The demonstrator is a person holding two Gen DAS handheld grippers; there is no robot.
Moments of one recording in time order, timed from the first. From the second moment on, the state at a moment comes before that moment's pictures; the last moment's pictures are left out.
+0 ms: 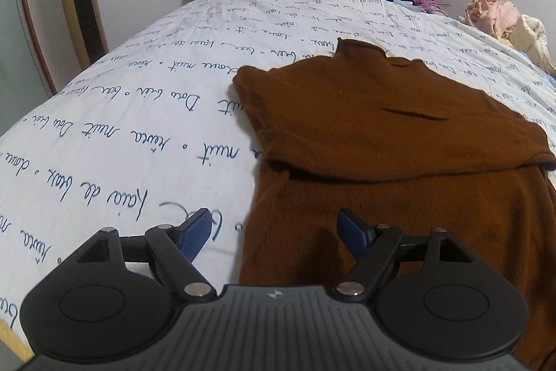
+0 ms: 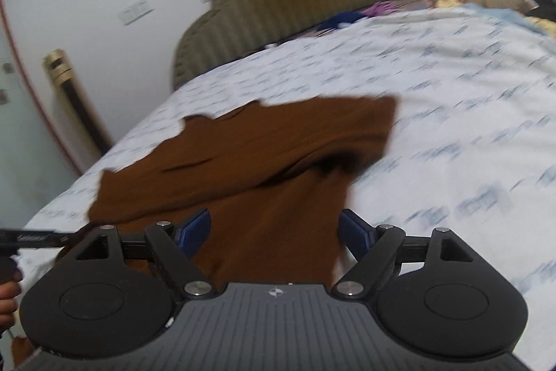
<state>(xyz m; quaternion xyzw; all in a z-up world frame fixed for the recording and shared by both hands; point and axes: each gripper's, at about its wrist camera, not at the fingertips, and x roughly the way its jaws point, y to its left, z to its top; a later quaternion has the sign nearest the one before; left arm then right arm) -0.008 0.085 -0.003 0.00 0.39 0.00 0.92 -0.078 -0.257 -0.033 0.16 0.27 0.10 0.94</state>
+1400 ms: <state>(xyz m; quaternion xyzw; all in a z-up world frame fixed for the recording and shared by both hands) -0.040 0.094 -0.019 -0.05 0.43 -0.14 0.89 -0.113 -0.261 -0.037 0.11 0.33 0.12 0.93</state>
